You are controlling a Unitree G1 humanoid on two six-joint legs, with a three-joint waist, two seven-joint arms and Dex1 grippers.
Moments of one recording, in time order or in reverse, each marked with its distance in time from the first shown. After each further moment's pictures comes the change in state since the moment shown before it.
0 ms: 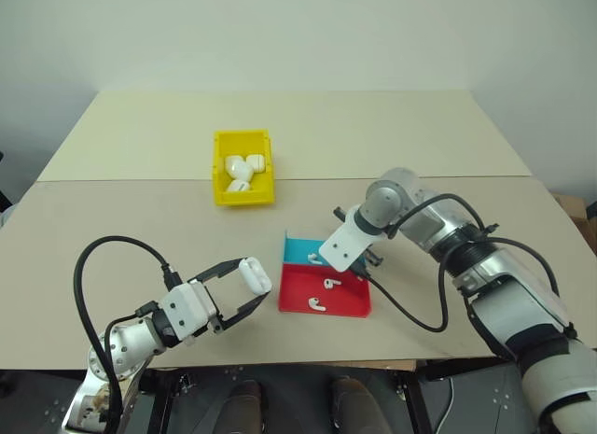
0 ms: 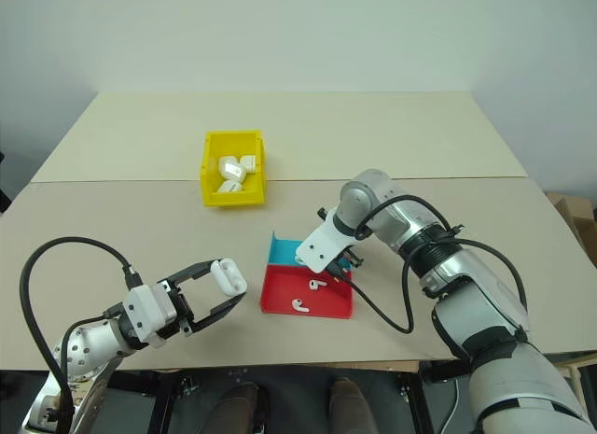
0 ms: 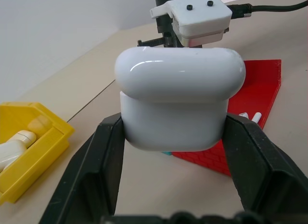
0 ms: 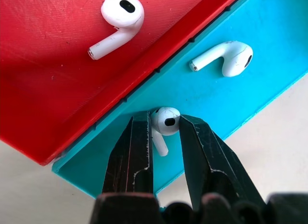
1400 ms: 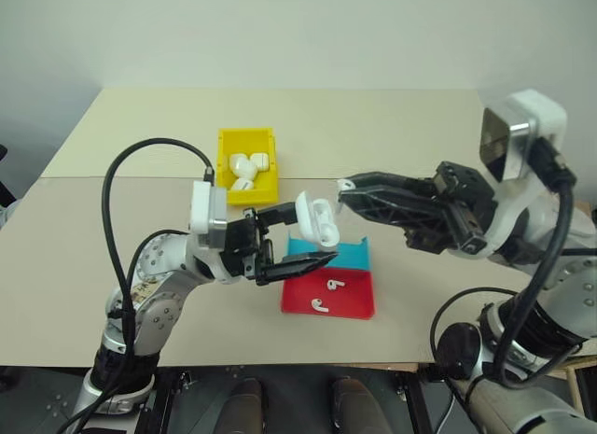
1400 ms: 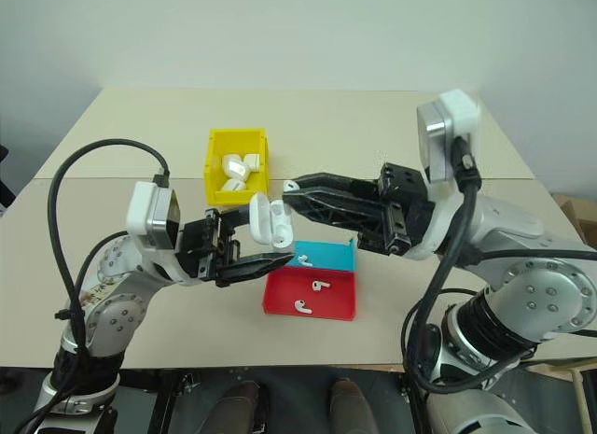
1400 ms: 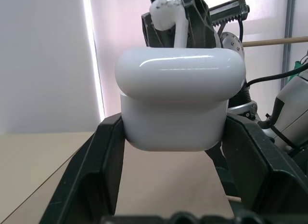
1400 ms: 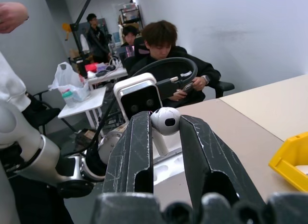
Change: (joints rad) left arm -0.553 -0.099 -0.084 -0.037 -0.545 0.521 -0.226; right arm 0.301 0.244 -1.239 -1.156 1.497 1.842 -0.631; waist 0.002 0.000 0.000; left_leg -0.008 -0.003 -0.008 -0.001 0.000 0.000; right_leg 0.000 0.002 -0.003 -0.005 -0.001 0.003
